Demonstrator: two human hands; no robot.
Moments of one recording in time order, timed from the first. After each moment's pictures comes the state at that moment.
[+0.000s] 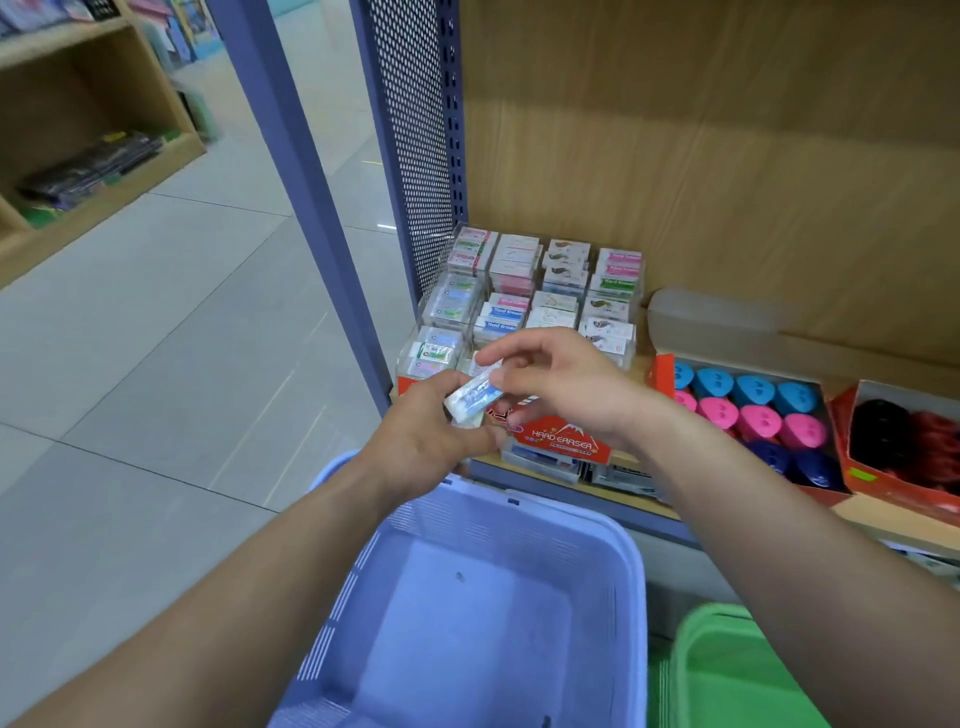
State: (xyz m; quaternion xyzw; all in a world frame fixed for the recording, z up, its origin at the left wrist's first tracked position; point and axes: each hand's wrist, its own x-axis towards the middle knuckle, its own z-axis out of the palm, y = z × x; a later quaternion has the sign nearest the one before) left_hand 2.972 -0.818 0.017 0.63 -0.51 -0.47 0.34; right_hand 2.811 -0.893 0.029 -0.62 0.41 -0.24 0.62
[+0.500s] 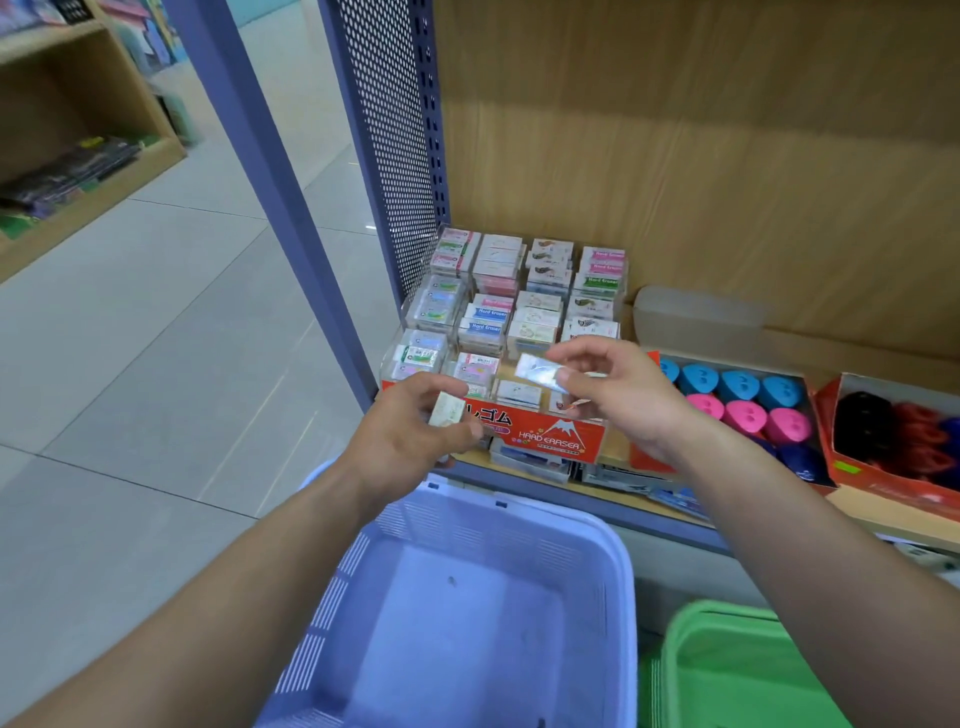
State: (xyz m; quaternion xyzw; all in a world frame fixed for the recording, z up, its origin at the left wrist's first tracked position) left_hand 2.974 -0.821 0.011 0.65 -0.46 -0.48 0.37; right_hand 2.753 -0.910 -0.005 -0.57 0.52 -0.30 0.57
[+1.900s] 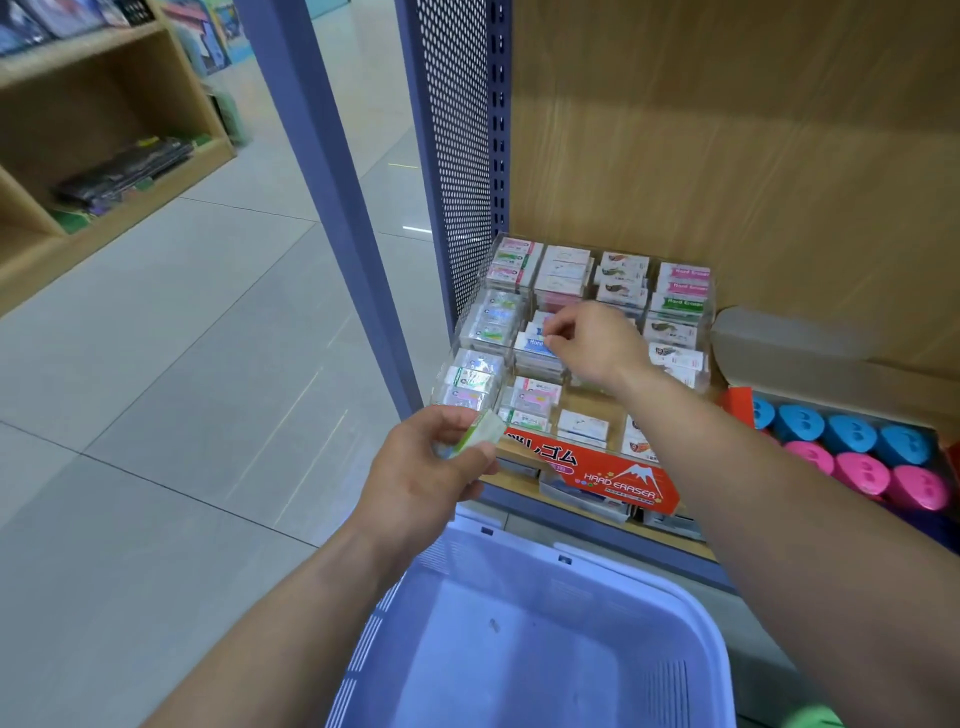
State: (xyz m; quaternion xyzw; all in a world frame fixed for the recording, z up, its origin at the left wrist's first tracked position) left_hand 3.006 -0.829 -0.010 0.66 -0.35 -0.48 0.46; right_hand 2.851 -1.032 -0.049 -0.78 0.56 -0.16 0.23
